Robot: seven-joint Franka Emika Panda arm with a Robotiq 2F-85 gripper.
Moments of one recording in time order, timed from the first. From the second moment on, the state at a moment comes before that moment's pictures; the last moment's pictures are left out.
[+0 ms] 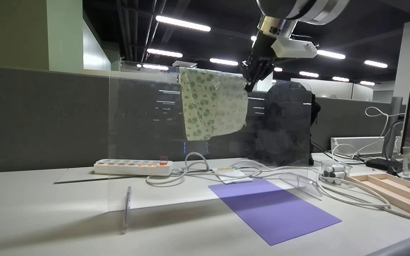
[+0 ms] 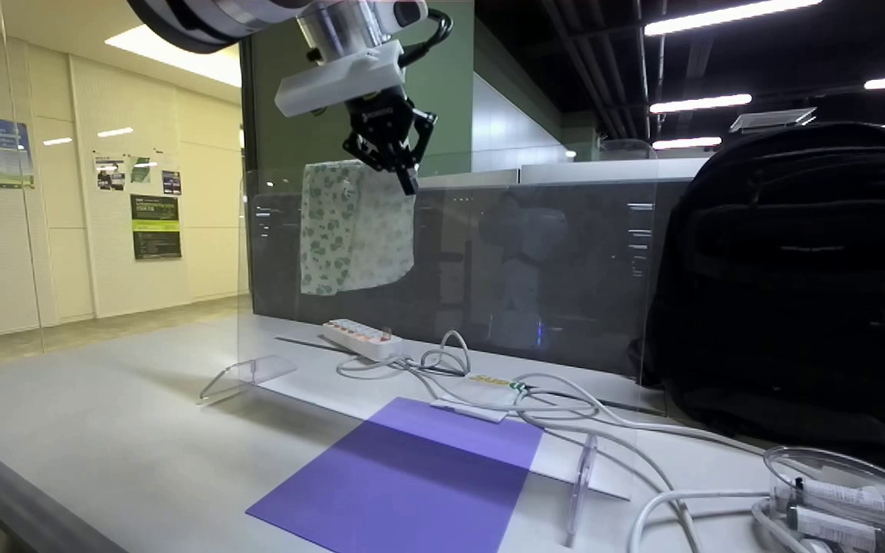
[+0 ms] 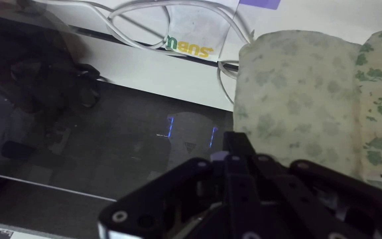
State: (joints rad) arm -0.03 -0.25 -0.04 -2.57 -0.04 2.99 -0.22
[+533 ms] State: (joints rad) arm -0.04 -0.27 -0.04 -2.58 -0.06 2.87 -0.22
